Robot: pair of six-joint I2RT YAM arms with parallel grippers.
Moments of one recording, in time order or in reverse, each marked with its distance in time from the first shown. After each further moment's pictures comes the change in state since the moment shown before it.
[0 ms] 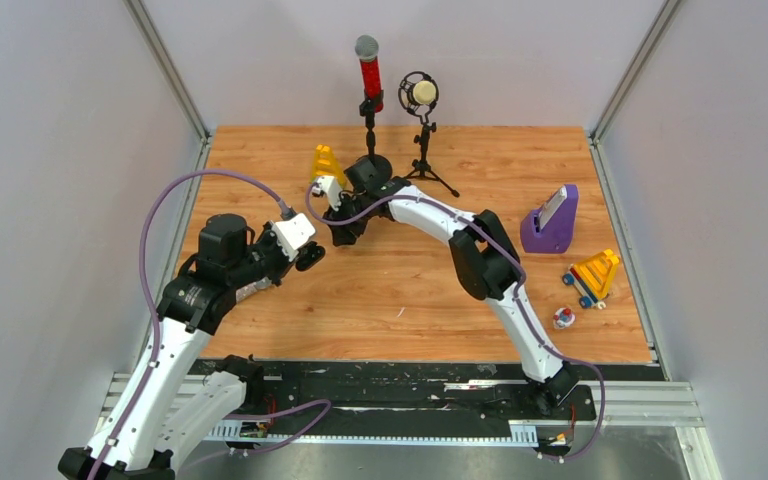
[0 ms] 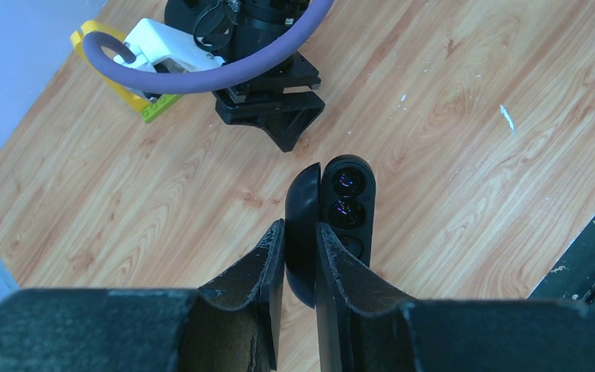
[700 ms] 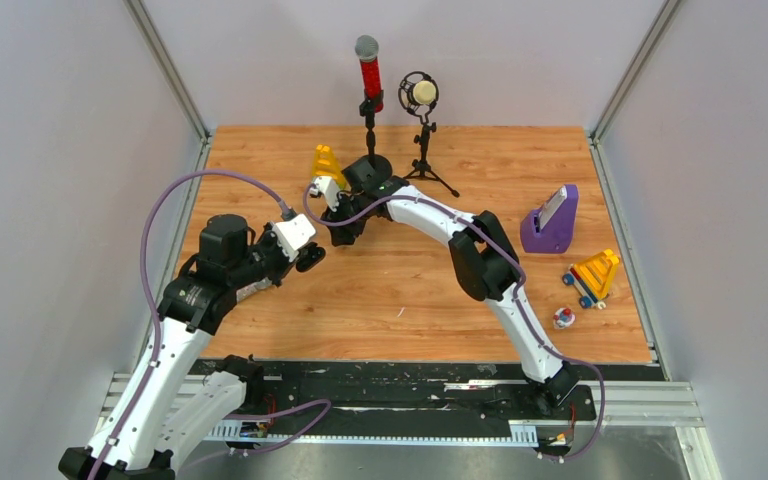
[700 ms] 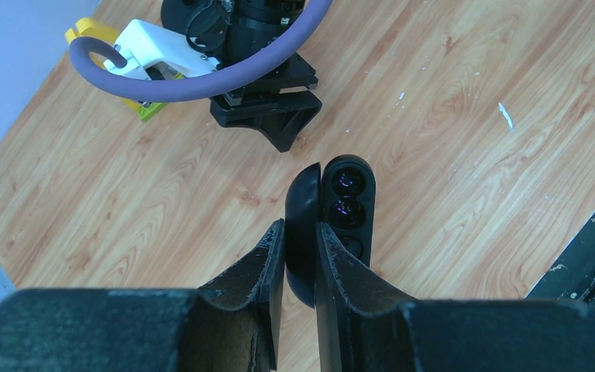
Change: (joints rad) left arm 0.001 0.000 -0.007 0.001 0.003 0.000; right arm 0.013 0.002 0.026 -0.023 0.025 -0.017
